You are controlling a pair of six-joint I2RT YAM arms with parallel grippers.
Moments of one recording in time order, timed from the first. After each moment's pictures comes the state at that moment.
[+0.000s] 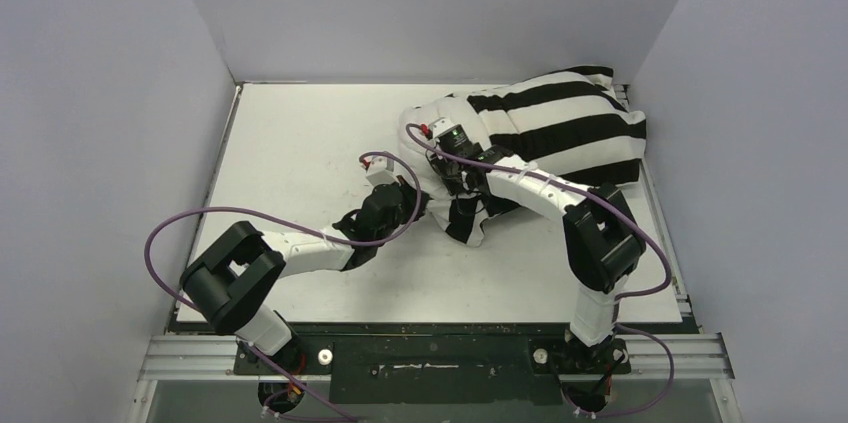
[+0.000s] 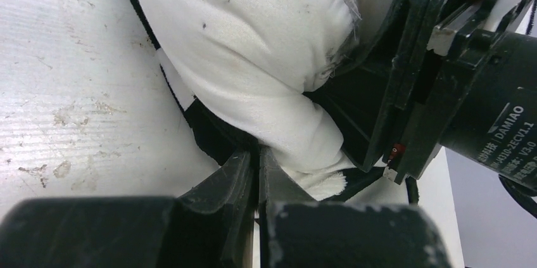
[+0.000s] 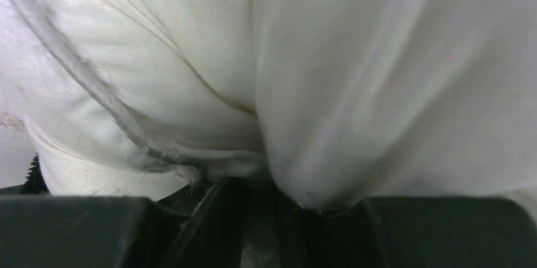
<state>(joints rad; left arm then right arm) -0.81 1.55 0.67 0.52 -0.33 -0.89 0.65 1.83 1.35 -0.45 0.19 0.01</state>
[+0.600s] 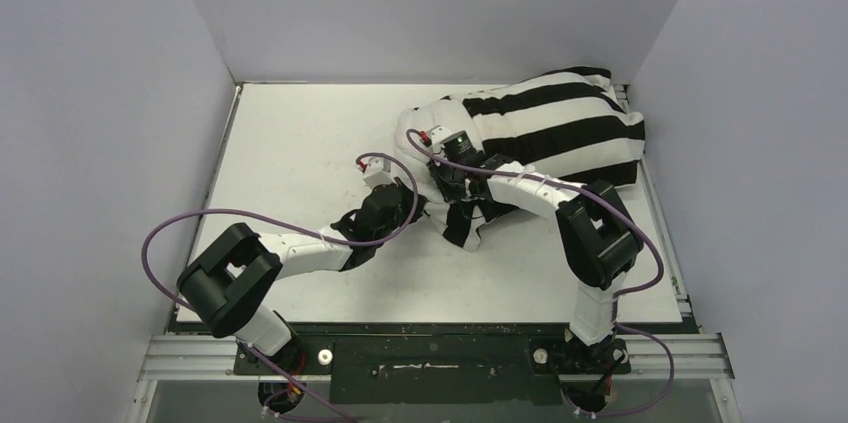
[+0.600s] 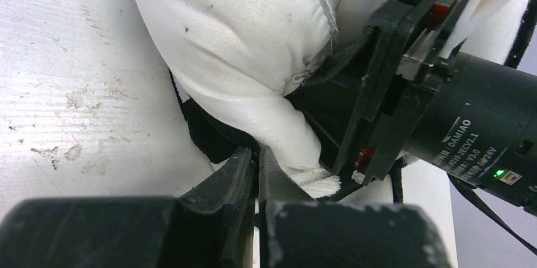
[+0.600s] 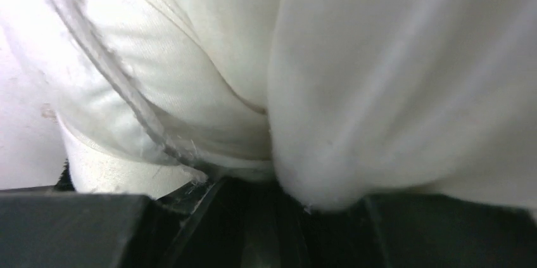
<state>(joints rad) -0.80 1.54 0.67 0.48 -0.34 -0.94 0.64 1.87 1.28 -0.30 0.03 -0.01</state>
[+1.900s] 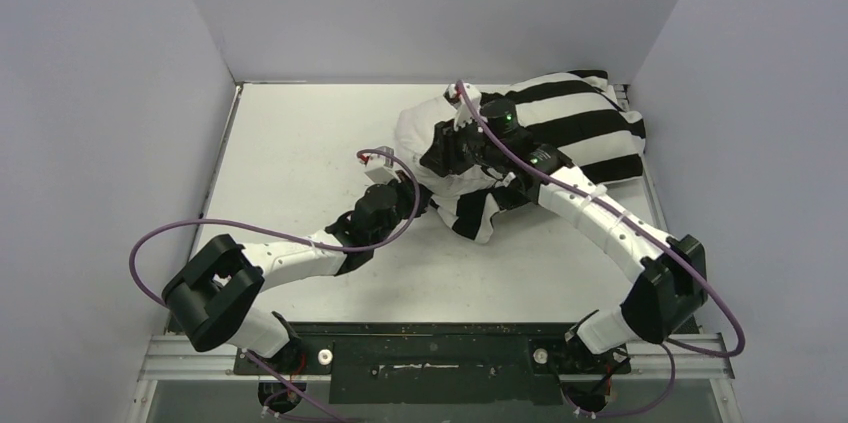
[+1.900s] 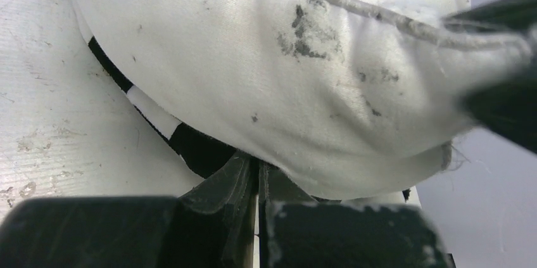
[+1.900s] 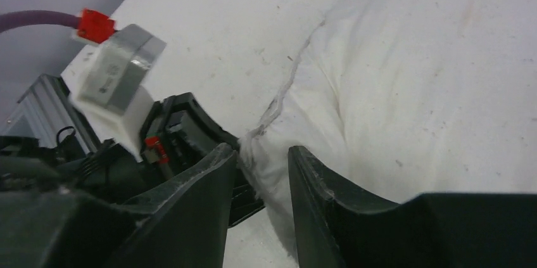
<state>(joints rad) -0.84 1.45 0.67 0.55 -0.34 -0.85 0.61 1.44 1.28 -0.24 -0.34 0.23</state>
